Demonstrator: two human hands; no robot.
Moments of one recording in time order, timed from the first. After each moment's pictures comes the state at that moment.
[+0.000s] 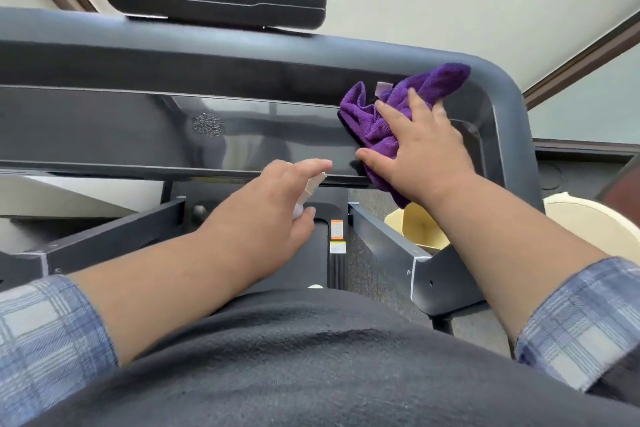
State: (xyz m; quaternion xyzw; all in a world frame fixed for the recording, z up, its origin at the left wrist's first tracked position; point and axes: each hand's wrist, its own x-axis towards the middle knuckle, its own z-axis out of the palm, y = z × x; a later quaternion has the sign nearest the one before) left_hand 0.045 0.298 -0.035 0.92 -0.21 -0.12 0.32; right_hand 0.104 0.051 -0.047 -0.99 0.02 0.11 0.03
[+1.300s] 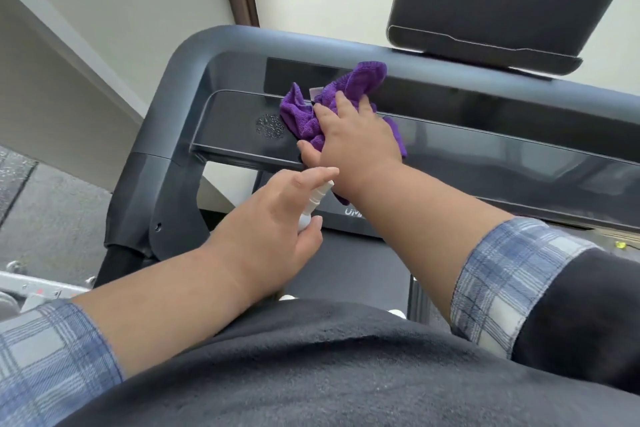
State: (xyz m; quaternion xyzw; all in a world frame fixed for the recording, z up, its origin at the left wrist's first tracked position) left_hand 0.037 0.600 -0.037 0.92 -0.16 -0.02 0.35; right_hand 0.158 0.459 -0.059 -0.99 -0.13 0.10 0.03
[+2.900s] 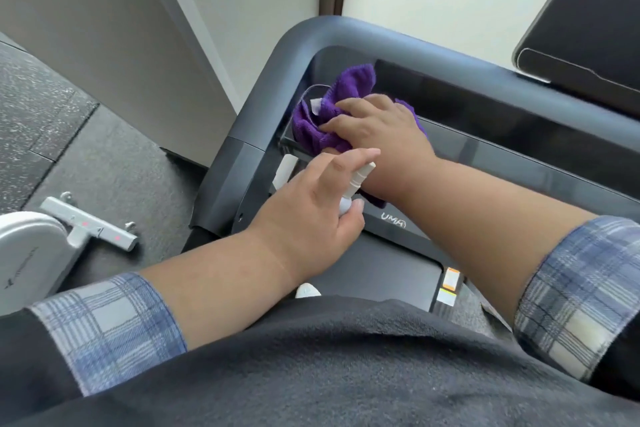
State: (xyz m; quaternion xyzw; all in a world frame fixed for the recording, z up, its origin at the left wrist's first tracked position) left_hand 0.052 0.654 -0.043 0.92 -0.05 0.03 0.39; right_hand 0.184 0.534 -0.062 -0.93 -0.37 0.06 0.06
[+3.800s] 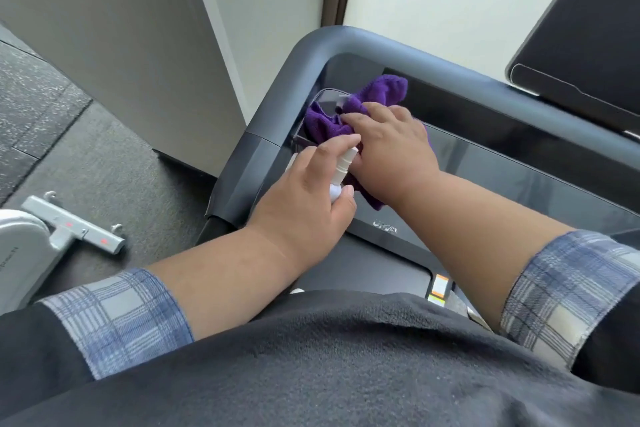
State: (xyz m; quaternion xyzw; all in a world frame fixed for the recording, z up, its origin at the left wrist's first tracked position) left_hand 0.040 0.669 -0.038 0.90 0.03 0.04 0.43; right_hand 0.163 0.543 -0.057 -0.97 -0.24 0.06 0.05
